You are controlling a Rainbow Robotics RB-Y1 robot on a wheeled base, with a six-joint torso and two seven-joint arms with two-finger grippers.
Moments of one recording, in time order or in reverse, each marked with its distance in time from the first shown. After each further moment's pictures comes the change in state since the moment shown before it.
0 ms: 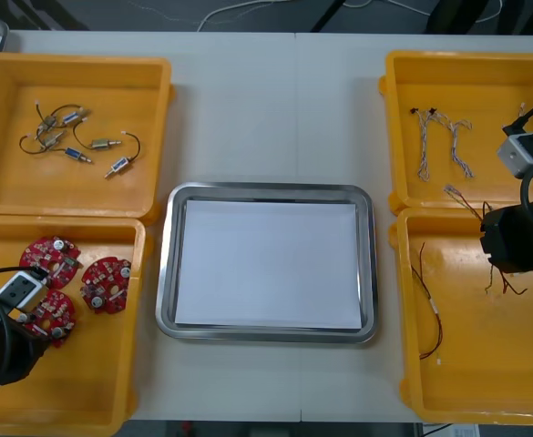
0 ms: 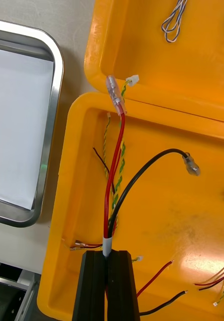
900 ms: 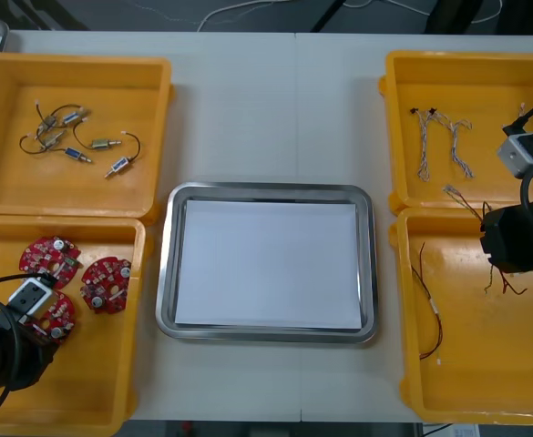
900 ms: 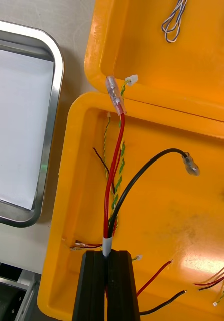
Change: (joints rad) right arm 0.000 0.000 0.000 0.000 0.000 0.000 0.000; left arm 0.017 0.000 -0.037 0.001 0.002 -0.032 -0.001
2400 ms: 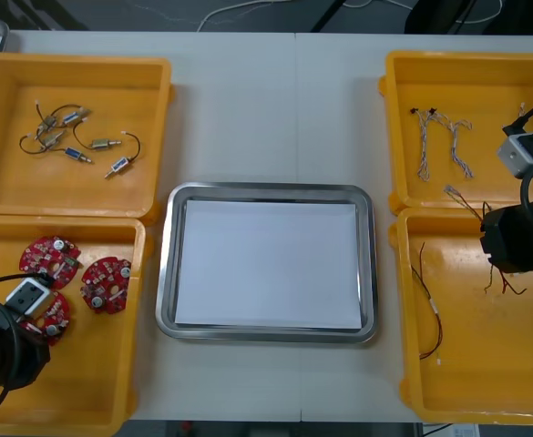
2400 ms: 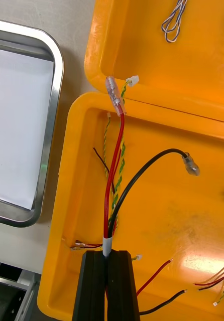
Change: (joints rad) right arm 0.000 0.000 0.000 0.000 0.000 0.000 0.000; left arm -0.002 -0.011 0.008 0.002 -0.031 0.007 0.000
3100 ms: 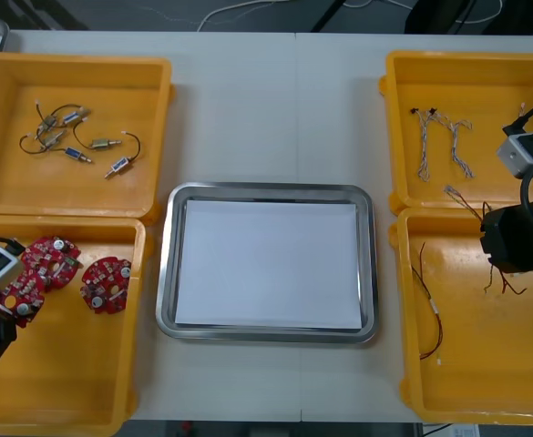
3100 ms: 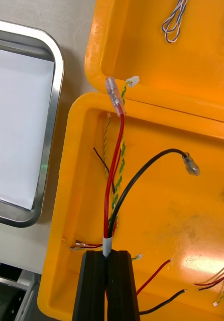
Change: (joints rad) right arm 0.000 0.000 0.000 0.000 0.000 0.000 0.000; left arm -0.110 0.000 0.188 -0.155 0.112 0.353 0.006
